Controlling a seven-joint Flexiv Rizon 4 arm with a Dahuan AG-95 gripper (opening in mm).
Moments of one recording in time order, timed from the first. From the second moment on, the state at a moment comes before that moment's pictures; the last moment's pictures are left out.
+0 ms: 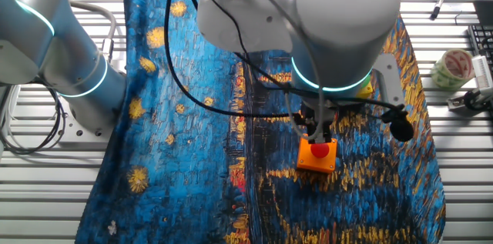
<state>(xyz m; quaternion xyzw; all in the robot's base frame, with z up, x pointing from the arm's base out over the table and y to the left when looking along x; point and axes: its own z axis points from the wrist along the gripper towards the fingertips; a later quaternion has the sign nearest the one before) 0.494 -0.112 0.127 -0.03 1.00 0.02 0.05</state>
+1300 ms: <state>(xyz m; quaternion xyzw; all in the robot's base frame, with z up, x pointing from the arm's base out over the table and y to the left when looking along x) 0.515 -0.137 0.113 -0.04 1.00 0.02 0.06</state>
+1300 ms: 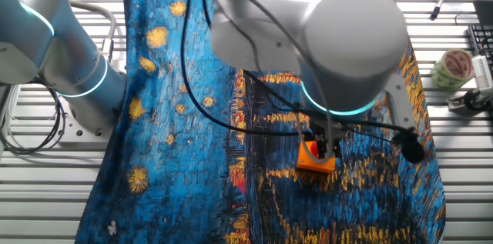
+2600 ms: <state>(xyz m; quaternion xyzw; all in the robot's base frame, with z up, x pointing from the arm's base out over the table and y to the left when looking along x) 0.519 -0.143 0.102 -0.05 1.00 0.03 0.06</state>
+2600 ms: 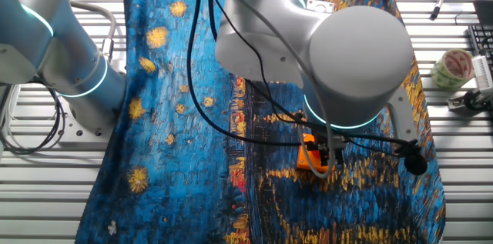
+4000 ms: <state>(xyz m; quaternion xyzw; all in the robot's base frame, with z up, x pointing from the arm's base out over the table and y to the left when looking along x) 0.520 -0.145 0.094 -0.05 1.00 0.03 0.07</state>
